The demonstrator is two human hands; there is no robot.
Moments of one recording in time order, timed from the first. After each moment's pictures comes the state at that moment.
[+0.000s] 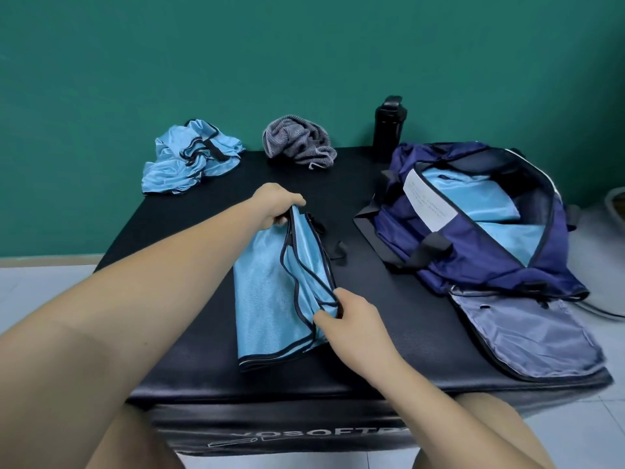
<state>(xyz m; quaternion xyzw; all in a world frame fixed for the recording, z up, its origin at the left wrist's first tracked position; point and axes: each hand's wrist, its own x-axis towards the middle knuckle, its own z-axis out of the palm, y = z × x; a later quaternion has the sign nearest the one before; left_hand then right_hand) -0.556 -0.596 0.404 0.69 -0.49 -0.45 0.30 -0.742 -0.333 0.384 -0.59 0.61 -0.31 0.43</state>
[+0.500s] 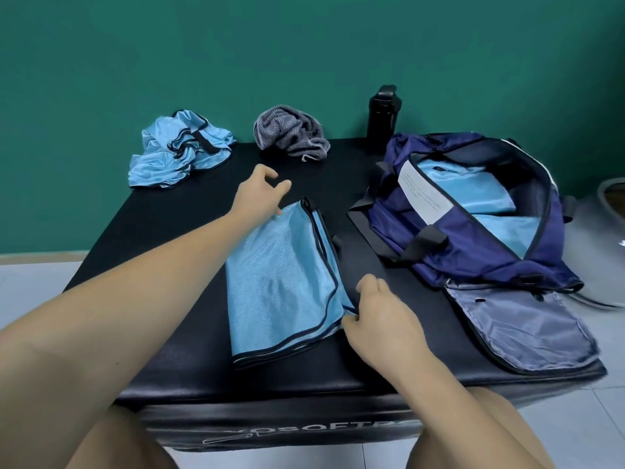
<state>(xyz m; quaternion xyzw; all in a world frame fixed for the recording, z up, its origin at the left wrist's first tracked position) -0.546 -0.570 0.398 0.66 -0.60 -0.28 0.36 -0.779 -0.337 0.378 -0.69 0.69 -0.14 0.16</state>
